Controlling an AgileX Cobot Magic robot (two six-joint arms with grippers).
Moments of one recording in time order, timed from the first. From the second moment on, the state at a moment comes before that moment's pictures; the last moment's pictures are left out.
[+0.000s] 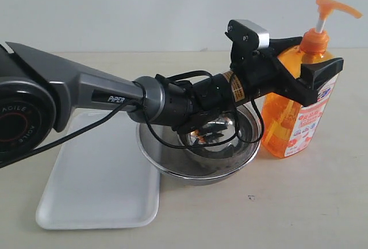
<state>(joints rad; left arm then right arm) -0.77 2.40 -1.60 0.50 -0.99 -0.49 0.07 0.00 0.00 -0.14 0.35 0.16</state>
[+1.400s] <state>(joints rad) -0.49 1.68 -0.75 0.76 -1.08 -0.54 0.07 0.00 0.00 -0.13 0.35 0.16</state>
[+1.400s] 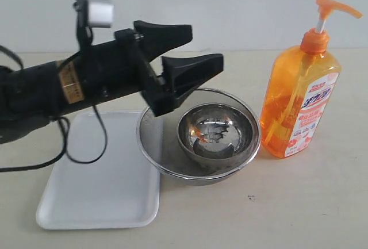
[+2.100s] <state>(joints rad) -0.33 1.59 -0.40 0.70 -1.21 -0.43 0.07 0.00 0.00 -0.28 0.14 0.14</state>
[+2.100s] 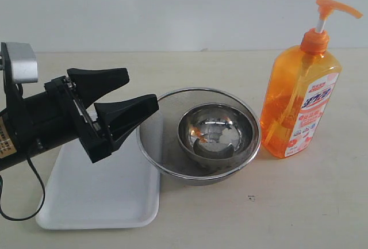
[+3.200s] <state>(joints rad) -0.33 1.59 -0.40 0.70 -1.21 -0.44 0.07 0.91 -0.13 -0.24 -0.66 0.18</state>
